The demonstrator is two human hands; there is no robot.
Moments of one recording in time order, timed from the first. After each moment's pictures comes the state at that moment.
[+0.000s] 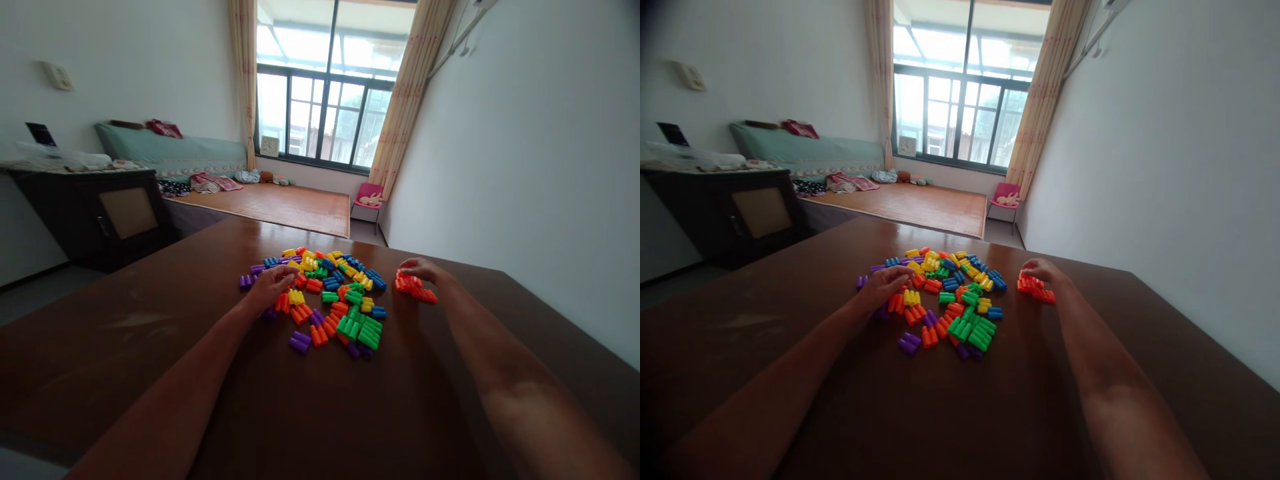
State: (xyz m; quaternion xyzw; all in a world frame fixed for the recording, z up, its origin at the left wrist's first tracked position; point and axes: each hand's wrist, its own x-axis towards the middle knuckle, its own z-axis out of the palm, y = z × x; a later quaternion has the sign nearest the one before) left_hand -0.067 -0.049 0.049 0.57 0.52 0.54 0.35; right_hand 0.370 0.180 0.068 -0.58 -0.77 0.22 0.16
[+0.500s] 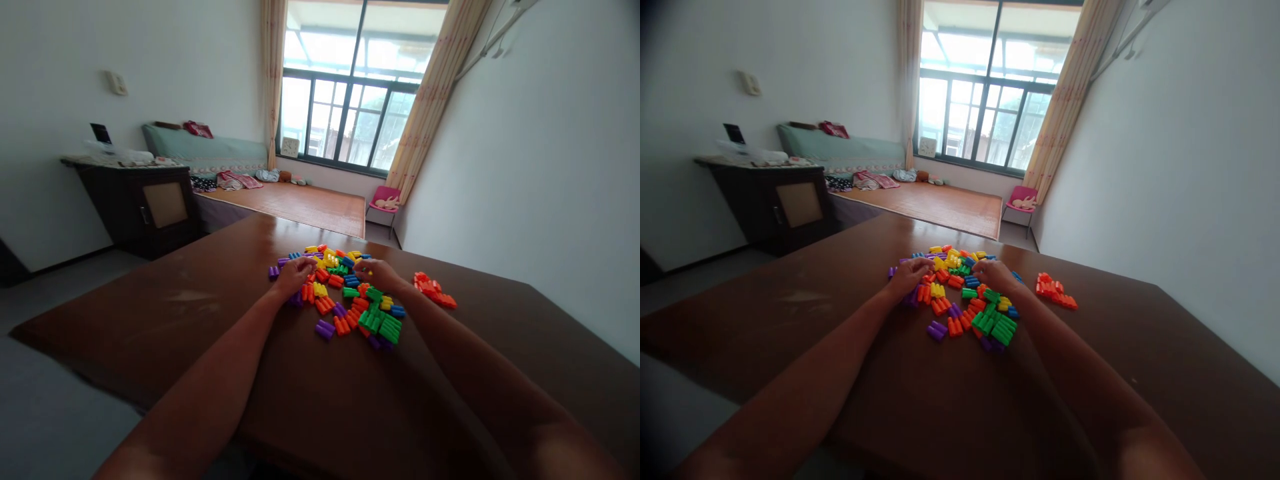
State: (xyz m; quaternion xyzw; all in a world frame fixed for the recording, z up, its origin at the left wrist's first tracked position) left_hand -0.078 -0.038 0.034 0.55 0.51 0.59 0.29; right_hand 0.183 0.073 0.078 -0.34 -0.92 0.07 0.17
